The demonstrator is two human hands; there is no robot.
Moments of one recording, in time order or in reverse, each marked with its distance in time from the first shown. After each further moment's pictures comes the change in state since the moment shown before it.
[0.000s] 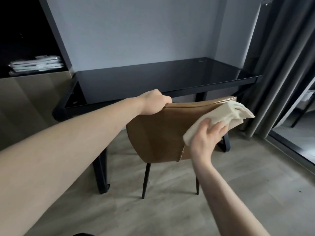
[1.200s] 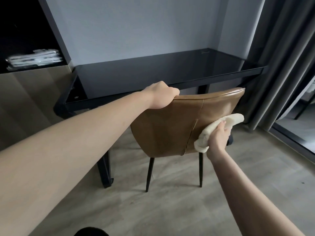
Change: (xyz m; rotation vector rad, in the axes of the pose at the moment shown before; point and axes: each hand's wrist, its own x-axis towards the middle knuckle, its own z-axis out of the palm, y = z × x) left_hand 0.010 -0.004 0.008 -0.055 0.121 -0.040; right_hand 0.046 0.057 -0.009 0.028 0.017 0.615
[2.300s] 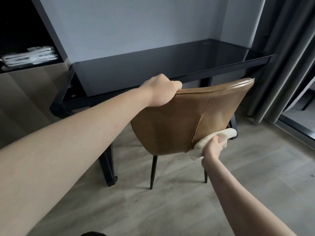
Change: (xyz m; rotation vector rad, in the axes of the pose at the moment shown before) left_hand 0.000 -0.003 0.002 0.000 0.034 0.049; right_hand 0.014 0.079 0.008 -0.060 0.078 0.211
